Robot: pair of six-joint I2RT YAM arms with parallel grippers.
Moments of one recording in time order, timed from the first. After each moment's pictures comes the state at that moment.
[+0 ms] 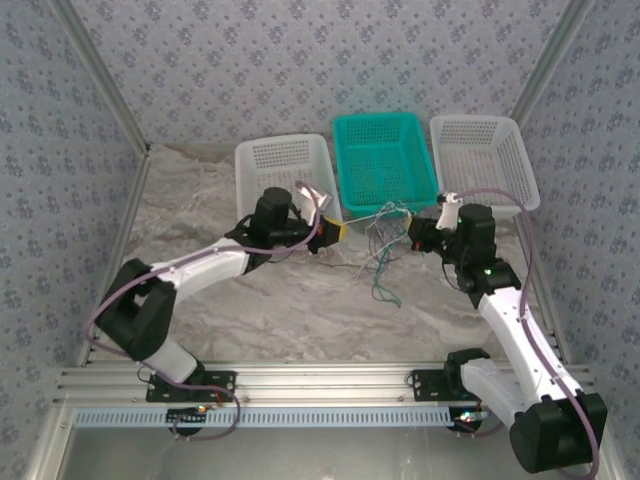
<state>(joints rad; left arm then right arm) -0.67 1.52 0.94 0.23 0.58 -0.31 0.14 0.91 0.73 -0.31 -0.31 0.39</state>
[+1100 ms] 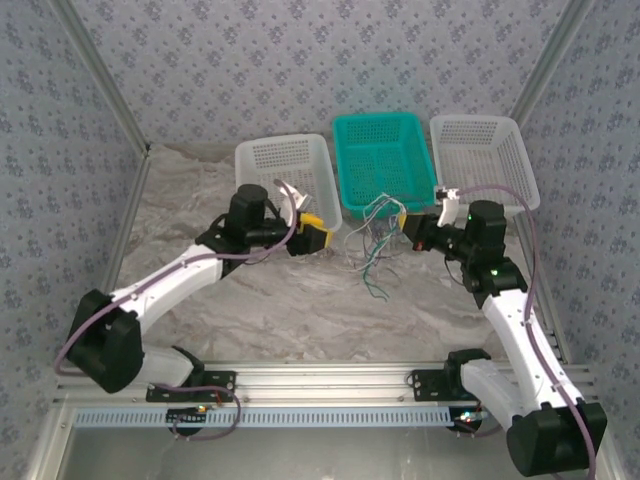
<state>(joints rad) -0.62 1.39 0.96 0.03 0.64 -0.20 0.14 0.89 0.77 -0.24 -0.60 0.35</state>
